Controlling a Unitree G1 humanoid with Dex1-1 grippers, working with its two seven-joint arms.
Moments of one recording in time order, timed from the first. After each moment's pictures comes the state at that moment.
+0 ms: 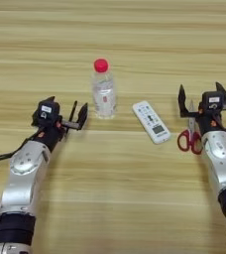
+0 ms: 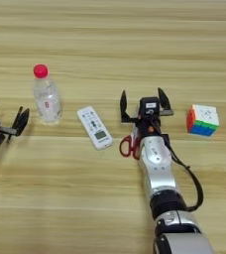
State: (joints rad) left arm -0.08 0.21 0.10 0.16 -0.14 0.01 -0.31; right arm -0.36 -0.08 -0.07 0.67 -0.02 -0.53 -0.03
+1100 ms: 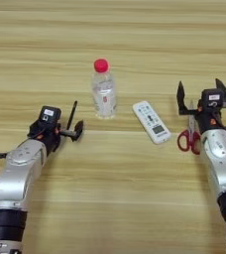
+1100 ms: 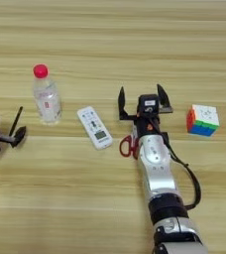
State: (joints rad) left arm -0.12 0.27 0.05 0.07 -0.11 0.45 -0.28; right arm -0.31 -0.07 -0.05 0.50 -0.03 -0.44 -0.04
